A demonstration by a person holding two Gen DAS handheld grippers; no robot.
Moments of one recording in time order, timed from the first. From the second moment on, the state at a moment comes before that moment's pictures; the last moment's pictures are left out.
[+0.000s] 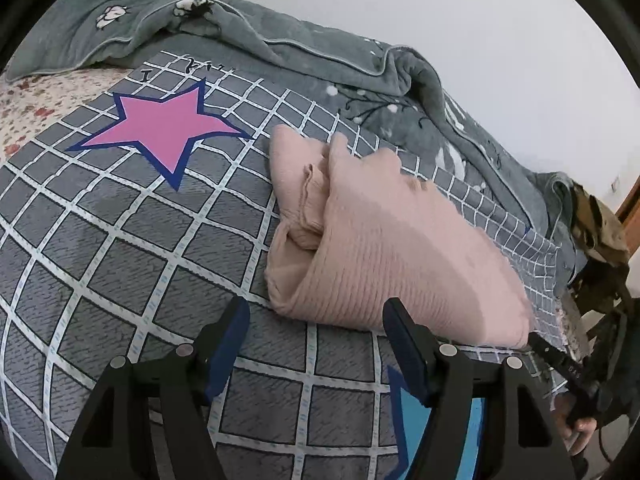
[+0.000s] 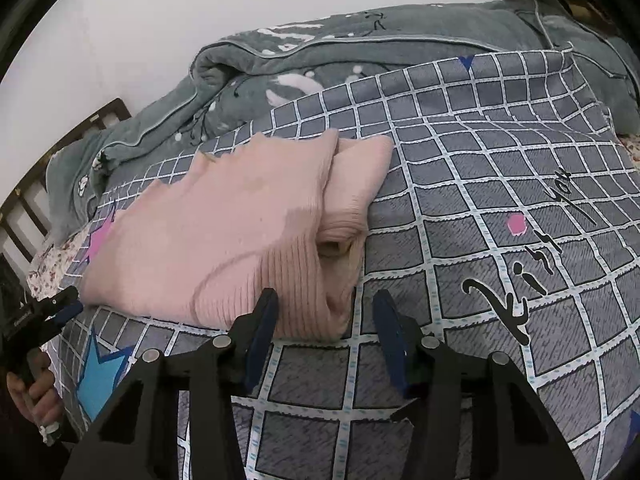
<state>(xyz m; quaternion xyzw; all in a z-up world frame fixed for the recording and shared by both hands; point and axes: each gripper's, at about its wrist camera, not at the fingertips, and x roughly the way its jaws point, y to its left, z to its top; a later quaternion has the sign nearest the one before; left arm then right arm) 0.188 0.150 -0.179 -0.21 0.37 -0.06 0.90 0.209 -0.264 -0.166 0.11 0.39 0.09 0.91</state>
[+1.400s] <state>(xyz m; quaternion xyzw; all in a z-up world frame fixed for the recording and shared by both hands) 0.222 0.149 -0.192 -0.28 0.37 -0.10 0.88 0.233 -0.263 -0.177 0.15 0.42 0.10 0.89</state>
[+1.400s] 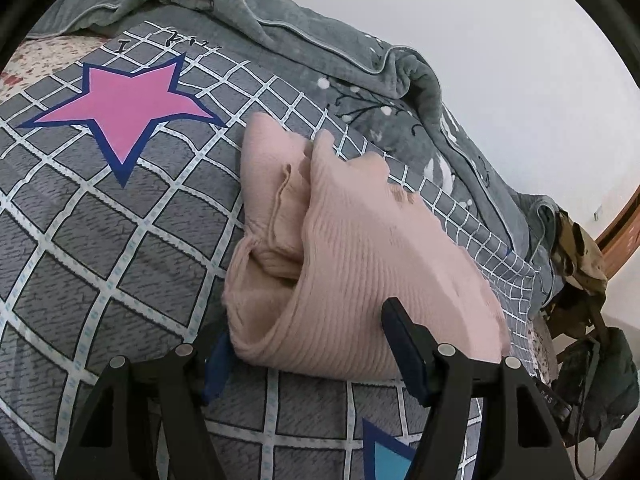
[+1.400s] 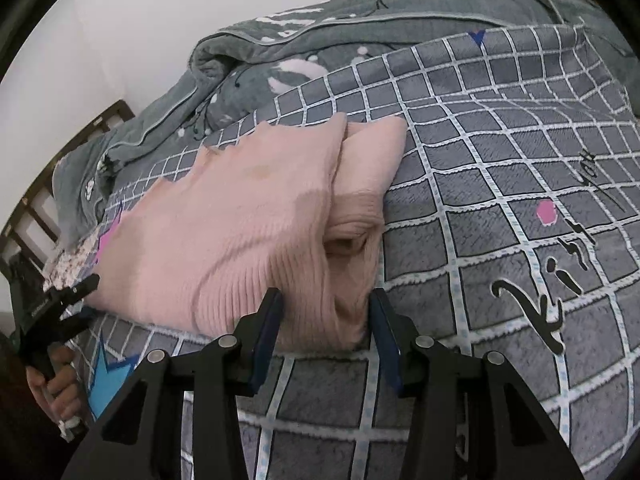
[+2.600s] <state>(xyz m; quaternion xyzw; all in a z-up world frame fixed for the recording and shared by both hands) 0.088 0.132 -0.184 -0.25 0.34 -0.10 0.90 0.116 -0.288 -0.153 0.20 0.36 0.14 0.90</state>
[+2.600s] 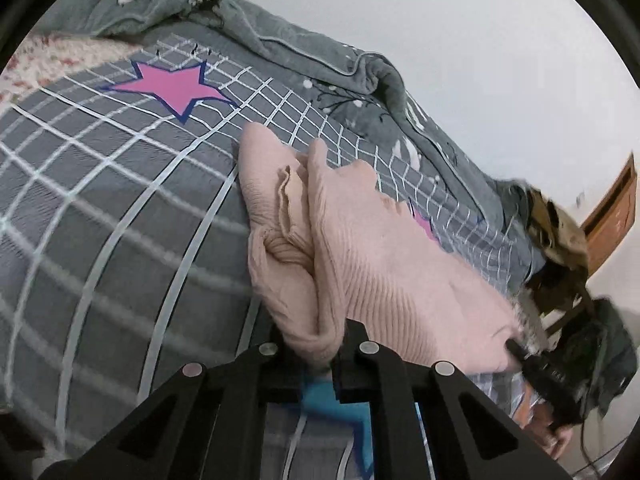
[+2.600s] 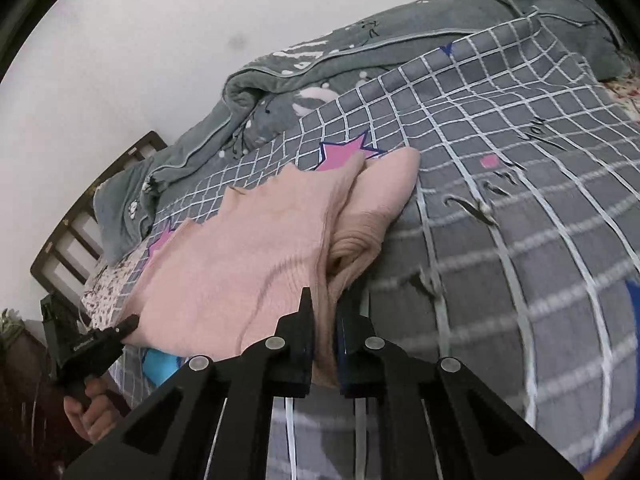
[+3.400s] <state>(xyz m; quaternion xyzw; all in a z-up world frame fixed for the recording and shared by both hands) 0.136 0.156 -0.200 -0.35 0.34 -0.09 0.87 0.134 -0.131 -0.136 0.02 0.33 0.12 0.94</state>
